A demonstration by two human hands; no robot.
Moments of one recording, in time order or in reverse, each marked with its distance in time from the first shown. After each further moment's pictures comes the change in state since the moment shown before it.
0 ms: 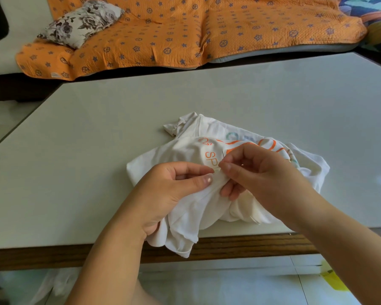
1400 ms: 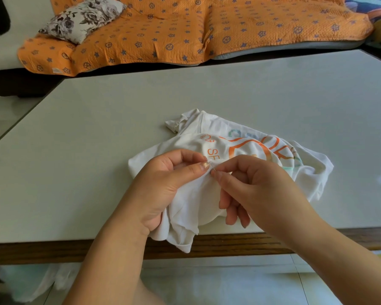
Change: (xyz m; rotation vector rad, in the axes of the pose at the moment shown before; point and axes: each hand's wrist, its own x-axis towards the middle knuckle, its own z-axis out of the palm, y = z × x) left_hand -0.002 0.005 0.001 -0.156 0.050 0.042; right_hand -0.017 -0.007 0.017 -0.065 -0.032 0.087
